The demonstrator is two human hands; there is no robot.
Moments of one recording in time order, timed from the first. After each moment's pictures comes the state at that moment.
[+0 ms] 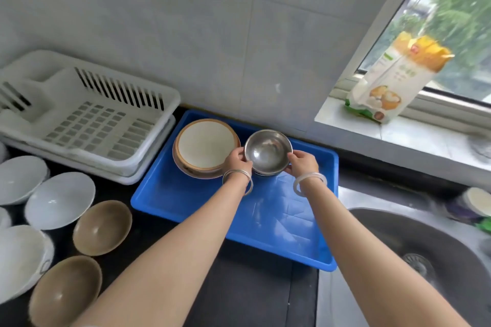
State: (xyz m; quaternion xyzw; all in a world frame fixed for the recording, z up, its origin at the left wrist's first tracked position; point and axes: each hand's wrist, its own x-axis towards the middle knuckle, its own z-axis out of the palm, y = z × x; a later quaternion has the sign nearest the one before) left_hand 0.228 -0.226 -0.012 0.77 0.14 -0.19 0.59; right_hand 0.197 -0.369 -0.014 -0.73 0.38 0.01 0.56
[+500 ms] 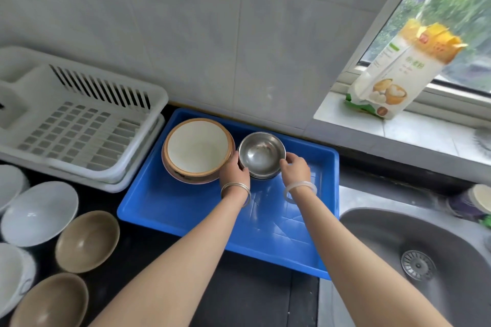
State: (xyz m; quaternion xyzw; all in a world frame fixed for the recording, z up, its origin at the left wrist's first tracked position) left_hand 0.225 -0.234 -0.036 0.86 0.07 -0.15 0.48; right_hand 0.199 -0.362 -0.035 -0.83 0.36 0.01 0.42
